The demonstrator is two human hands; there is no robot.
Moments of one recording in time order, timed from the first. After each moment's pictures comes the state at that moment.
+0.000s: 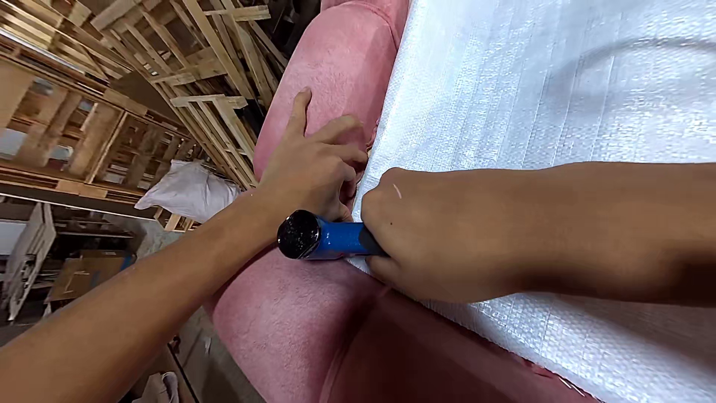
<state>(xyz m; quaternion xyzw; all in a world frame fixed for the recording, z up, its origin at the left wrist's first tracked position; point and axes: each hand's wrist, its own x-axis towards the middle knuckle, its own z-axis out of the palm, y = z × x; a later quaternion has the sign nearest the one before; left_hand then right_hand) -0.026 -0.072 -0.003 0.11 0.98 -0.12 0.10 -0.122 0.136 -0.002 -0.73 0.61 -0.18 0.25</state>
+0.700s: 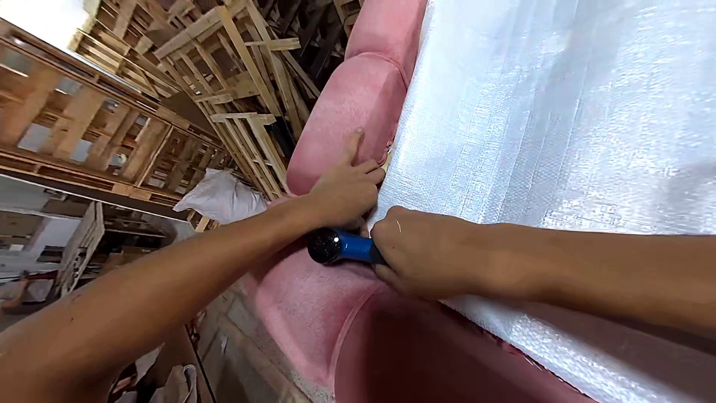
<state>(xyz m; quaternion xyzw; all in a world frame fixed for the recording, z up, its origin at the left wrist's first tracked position) -0.040 -0.048 -0.007 0.15 0.93 -0.21 0.27 -0.096 0.146 0.008 -0.67 0.65 -0.14 0.33</state>
